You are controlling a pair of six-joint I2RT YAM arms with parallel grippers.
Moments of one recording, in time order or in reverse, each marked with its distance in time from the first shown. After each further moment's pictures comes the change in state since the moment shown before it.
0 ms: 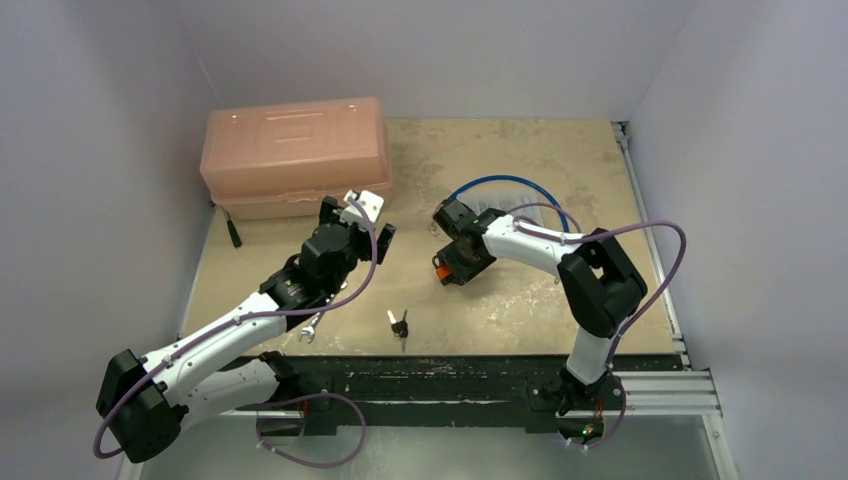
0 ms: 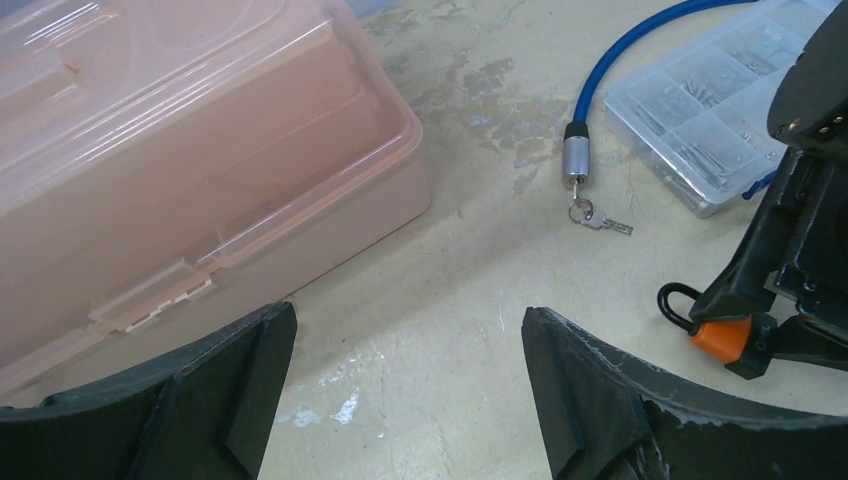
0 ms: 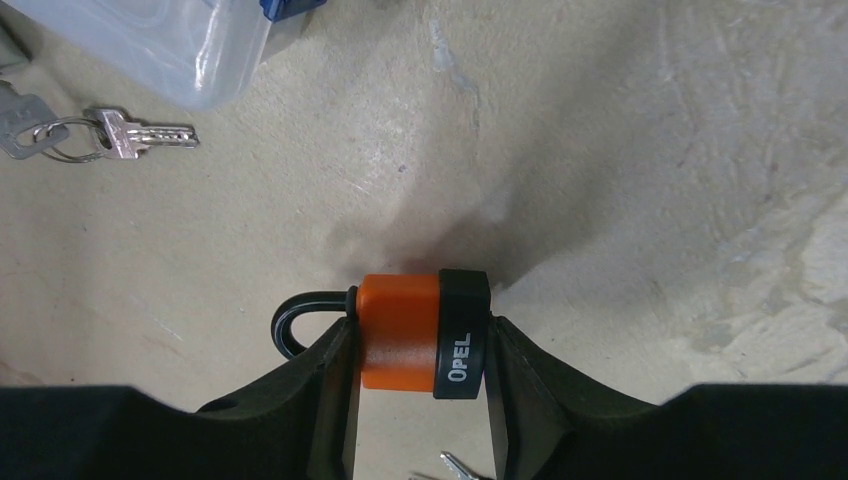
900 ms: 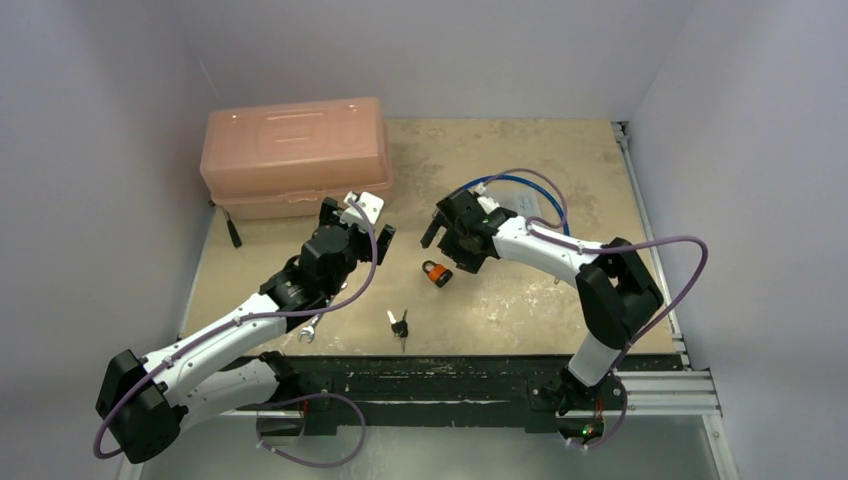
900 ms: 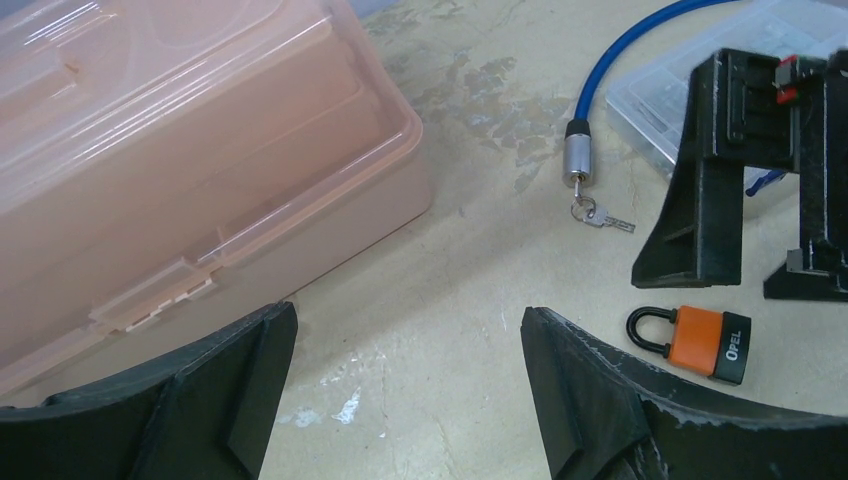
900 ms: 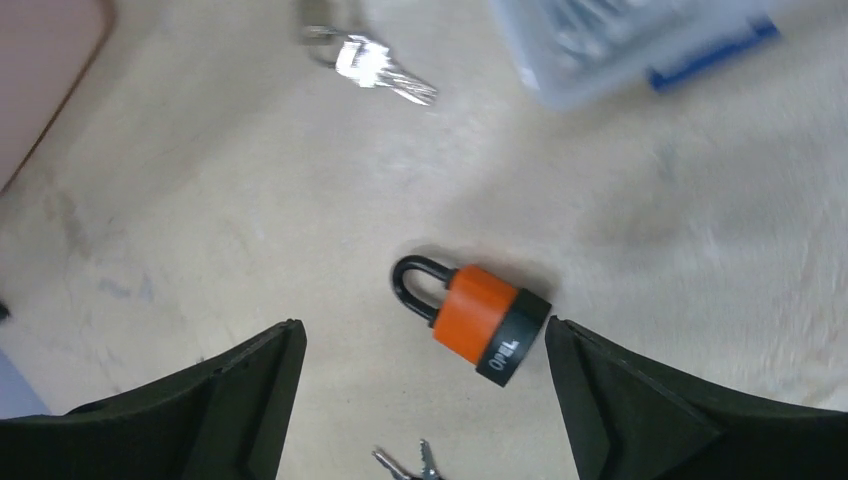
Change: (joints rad) left arm 0.000 -0.005 -0.016 0.015 0.000 0.011; right arm -0.001 -0.063 -0.021 0.193 -0.002 -0.377
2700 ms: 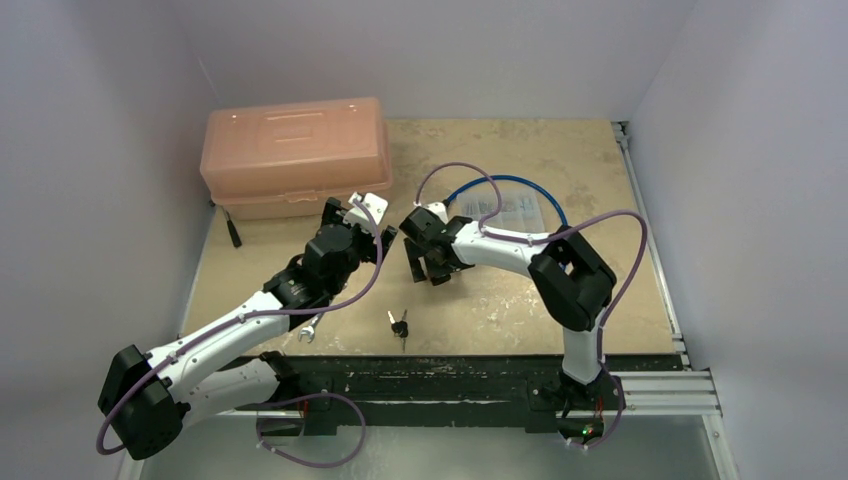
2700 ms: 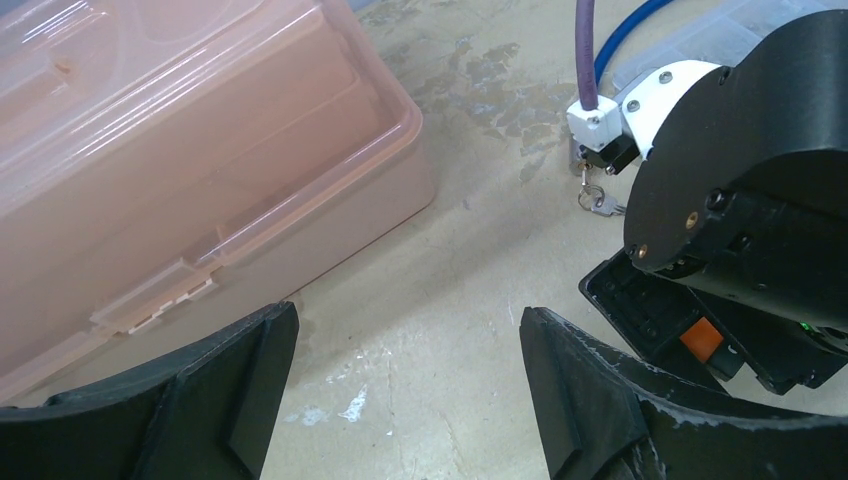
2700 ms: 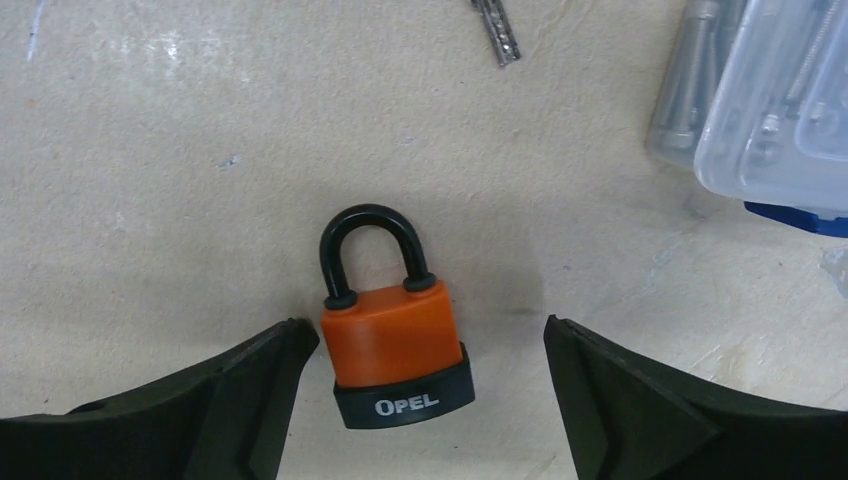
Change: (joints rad) left arm 0.000 0.025 0.000 0.005 -0.002 0.026; right arm 0.138 0.211 0.137 -0.056 0.164 -0.721
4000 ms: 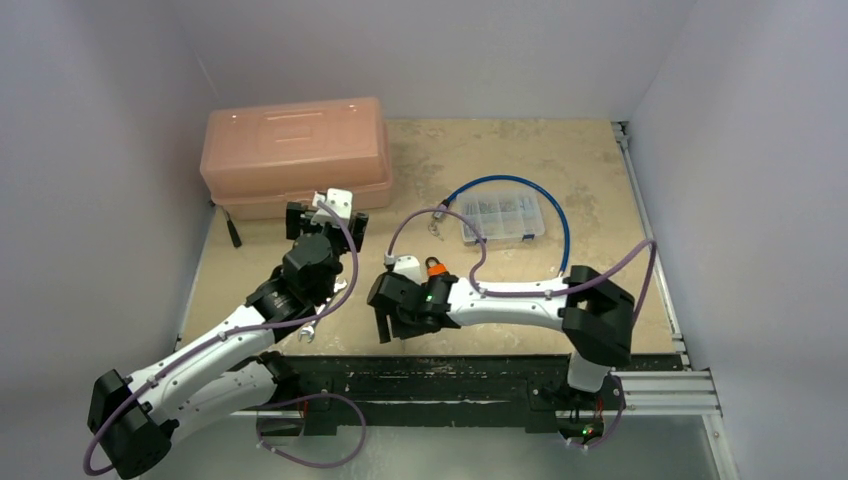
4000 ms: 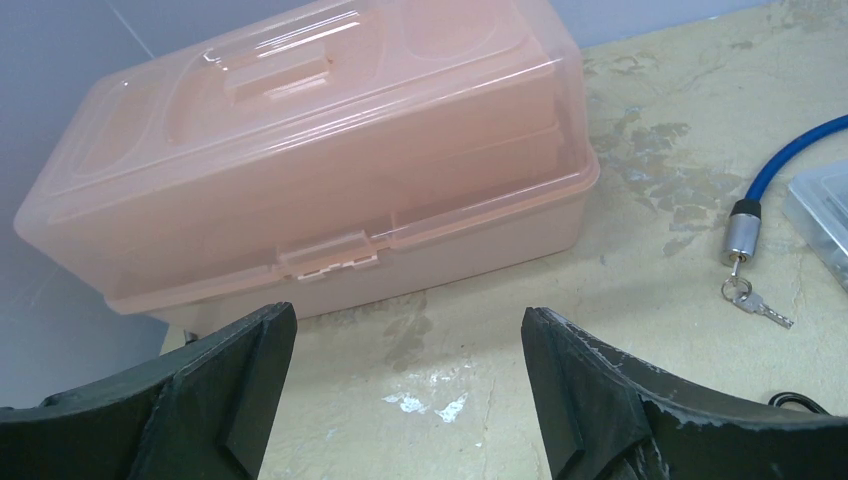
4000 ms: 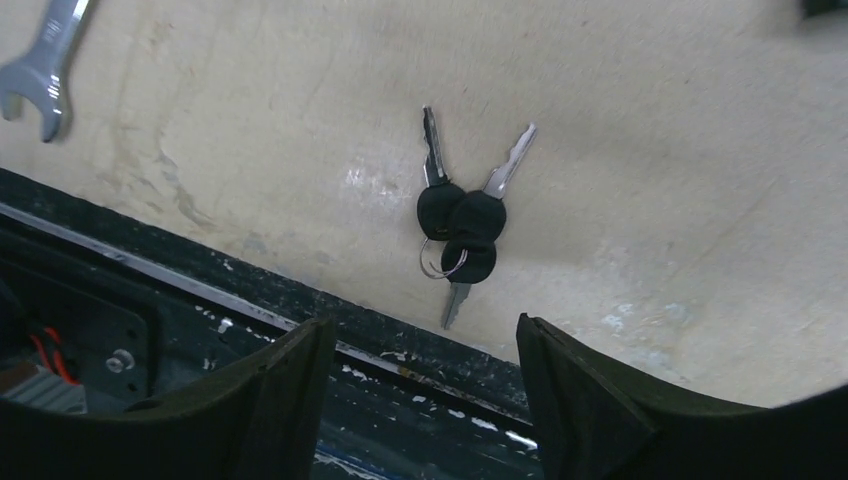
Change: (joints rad) left arm 0.000 -0.127 -0.032 0.055 -0.315 0.016; right arm 0.387 -0.218 -0.109 0.006 -0.098 0.418
